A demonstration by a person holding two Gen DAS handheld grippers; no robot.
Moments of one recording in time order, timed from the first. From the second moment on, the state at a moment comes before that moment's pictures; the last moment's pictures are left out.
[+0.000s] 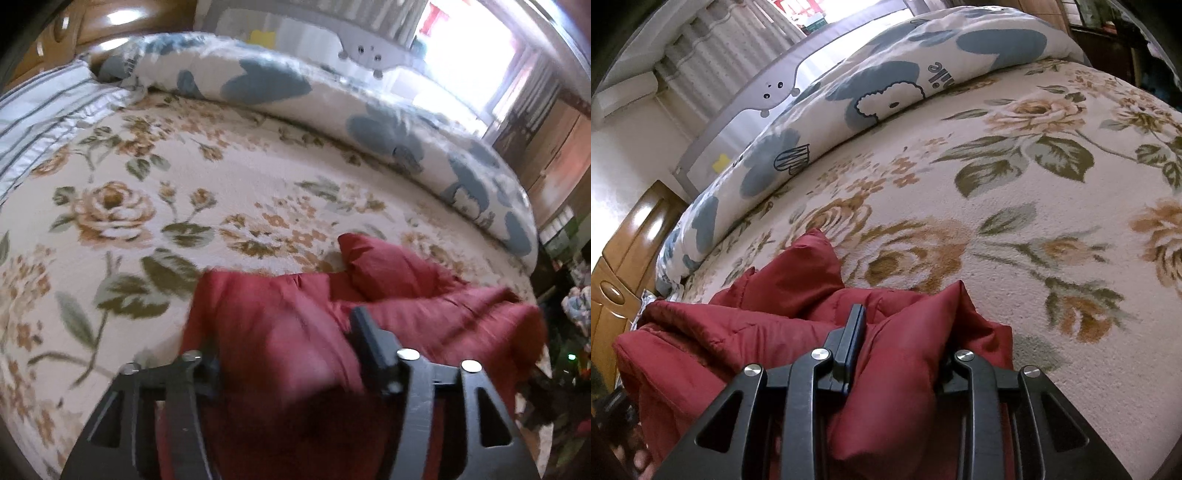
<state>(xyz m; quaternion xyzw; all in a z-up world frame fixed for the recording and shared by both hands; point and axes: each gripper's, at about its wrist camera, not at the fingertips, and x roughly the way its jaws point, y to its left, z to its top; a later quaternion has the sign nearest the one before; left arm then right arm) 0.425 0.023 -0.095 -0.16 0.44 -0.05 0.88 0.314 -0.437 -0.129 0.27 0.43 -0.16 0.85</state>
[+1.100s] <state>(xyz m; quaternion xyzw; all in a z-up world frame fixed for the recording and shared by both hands) 0.372 -0.066 -0.119 0.04 0.45 -0.10 0.88 0.300 -0.338 -0.106 0.08 0.51 -0.08 0.85</state>
